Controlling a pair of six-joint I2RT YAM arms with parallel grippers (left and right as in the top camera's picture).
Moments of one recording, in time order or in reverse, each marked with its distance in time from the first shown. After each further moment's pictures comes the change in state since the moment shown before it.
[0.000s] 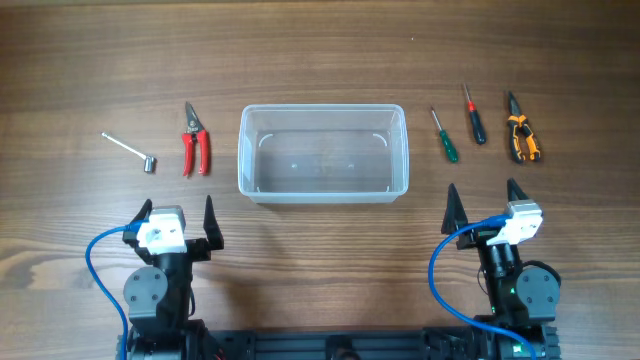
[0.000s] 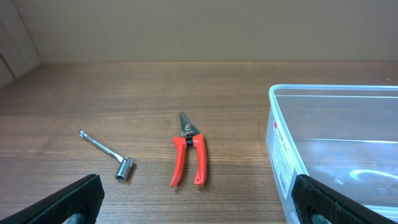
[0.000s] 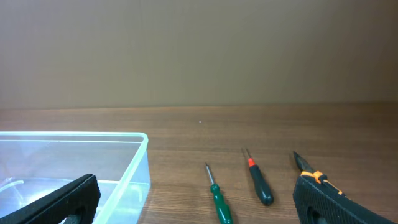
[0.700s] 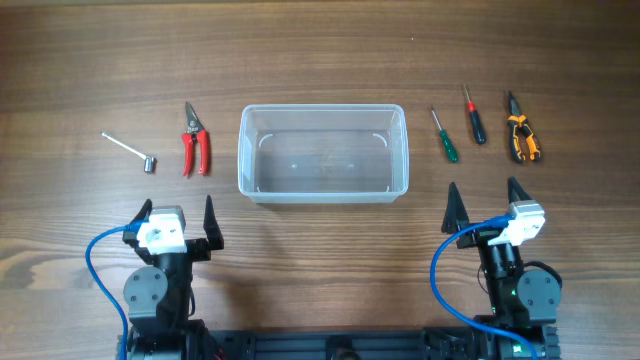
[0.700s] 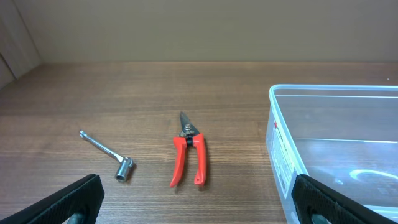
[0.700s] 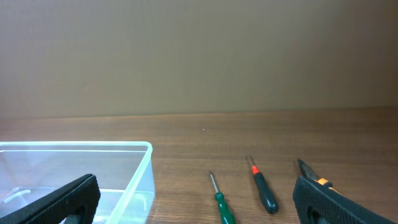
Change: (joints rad) left arm 0.000 0.000 0.000 0.000 0.000 0.000; right arm 0.000 0.002 0.000 0.031 -0.008 0.027
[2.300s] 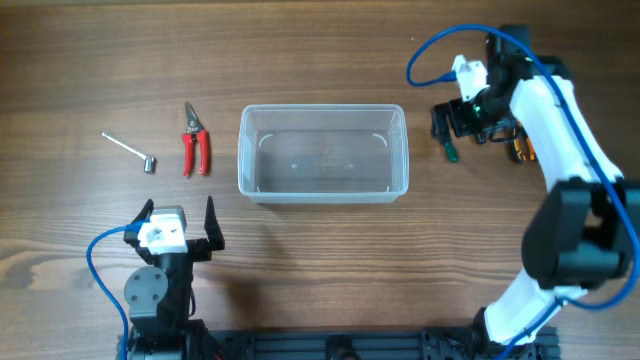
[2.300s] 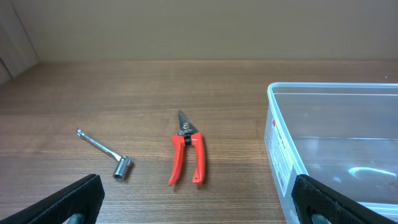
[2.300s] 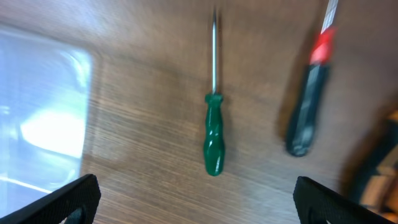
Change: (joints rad) left arm 0.000 -0.002 -0.005 0.000 0.007 0.000; right arm -0.019 1.895 1.506 -1.052 -0.022 -0.353
